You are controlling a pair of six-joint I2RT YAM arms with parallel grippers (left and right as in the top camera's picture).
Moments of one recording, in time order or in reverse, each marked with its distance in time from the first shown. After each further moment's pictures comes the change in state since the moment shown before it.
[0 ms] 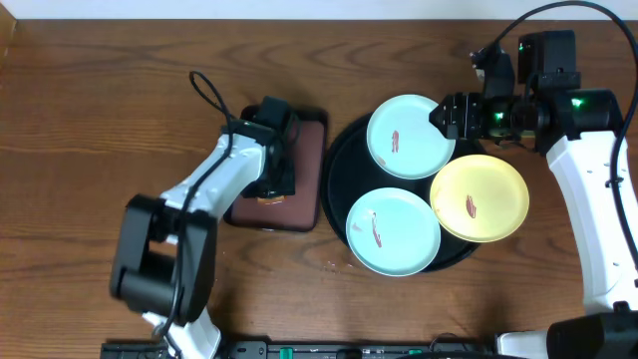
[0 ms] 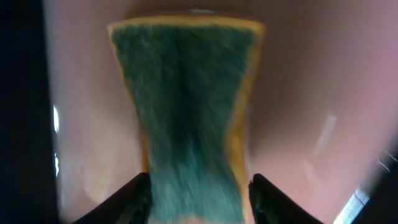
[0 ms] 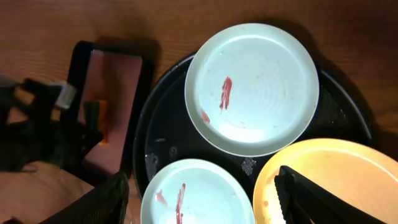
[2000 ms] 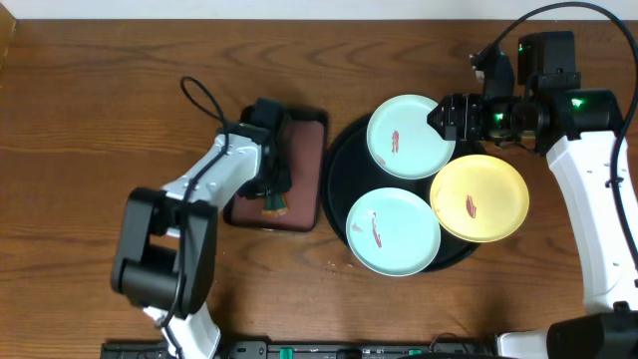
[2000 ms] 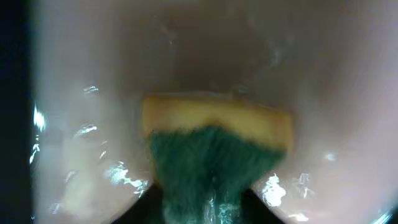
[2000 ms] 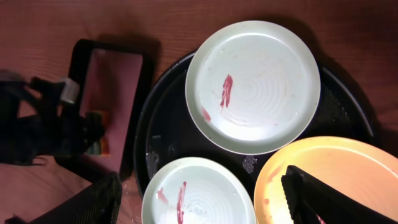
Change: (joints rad) left arm 0.027 0.020 -0.027 0.051 0.040 -0.041; right arm 0.000 0.000 0.000 -0.003 -0.003 0.000
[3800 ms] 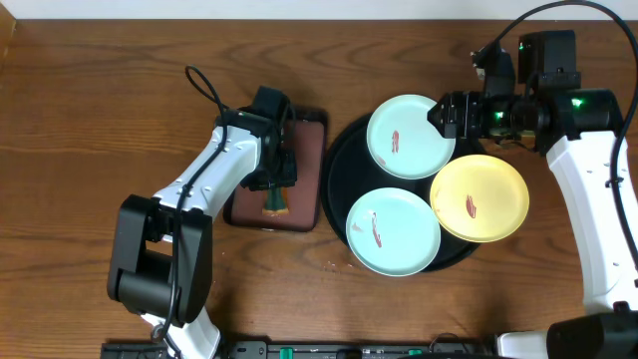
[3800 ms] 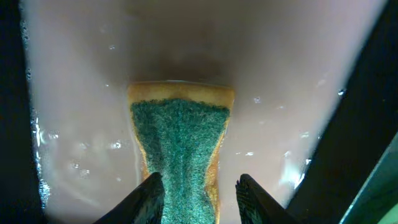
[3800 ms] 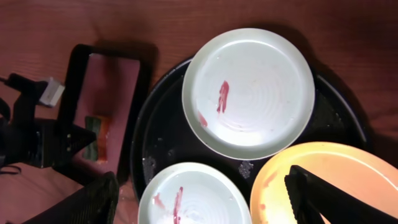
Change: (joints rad) left arm -0.008 -0.045 0.089 -0.102 0.072 0.077; right arm 0.000 0.000 0.000 0.019 0.018 0.000
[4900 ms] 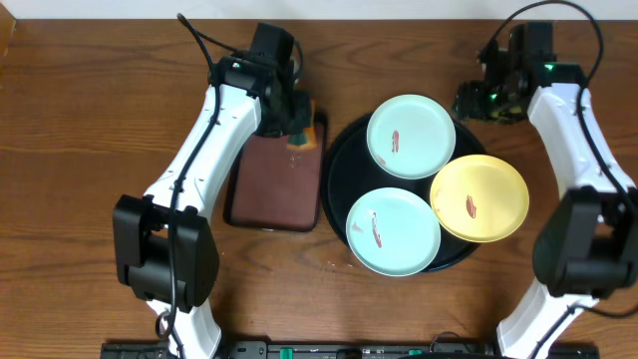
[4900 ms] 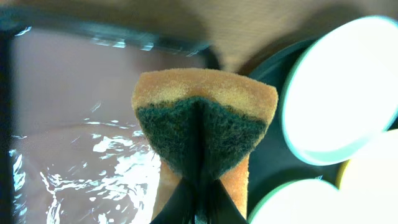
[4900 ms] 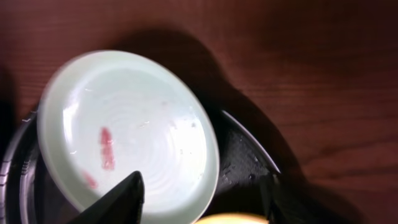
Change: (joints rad) left arm -0.006 0.073 0.425 -0.097 0.130 0.014; right arm -0.097 0.393 0.080 0.156 0.148 -0.061
